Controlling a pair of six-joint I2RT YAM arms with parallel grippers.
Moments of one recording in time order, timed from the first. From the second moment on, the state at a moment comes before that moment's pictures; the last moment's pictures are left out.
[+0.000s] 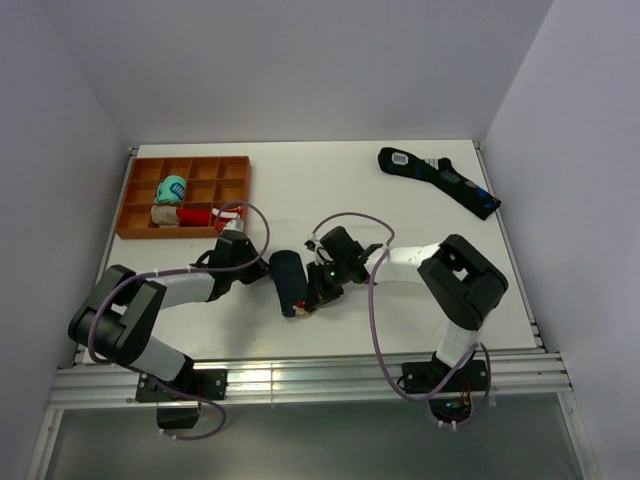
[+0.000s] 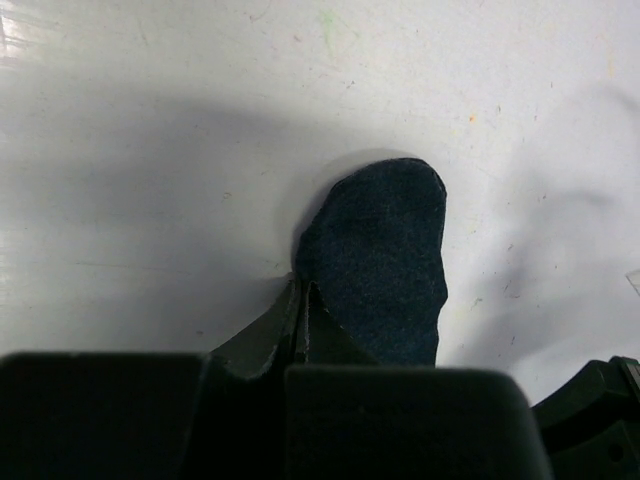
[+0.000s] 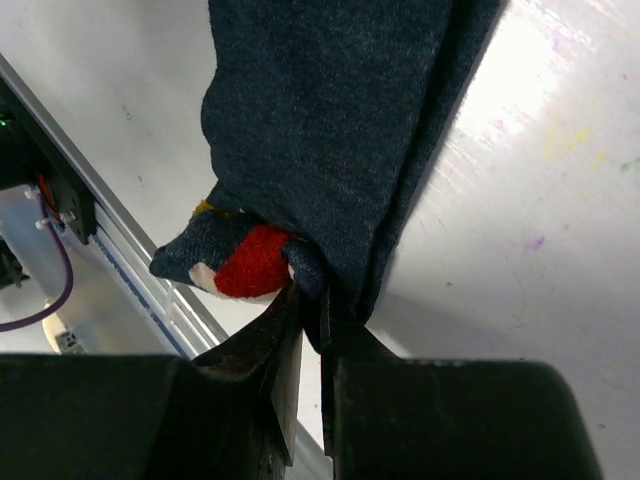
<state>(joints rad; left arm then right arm) -0.47 1.51 0.53 0.23 0.04 -0.88 0.75 1.73 0.81 -0.05 -0.51 0.54</state>
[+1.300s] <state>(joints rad) -0.91 0.99 0.16 0.35 -0.18 -0.75 0.75 1.90 1.13 -0.51 -0.52 0.42</state>
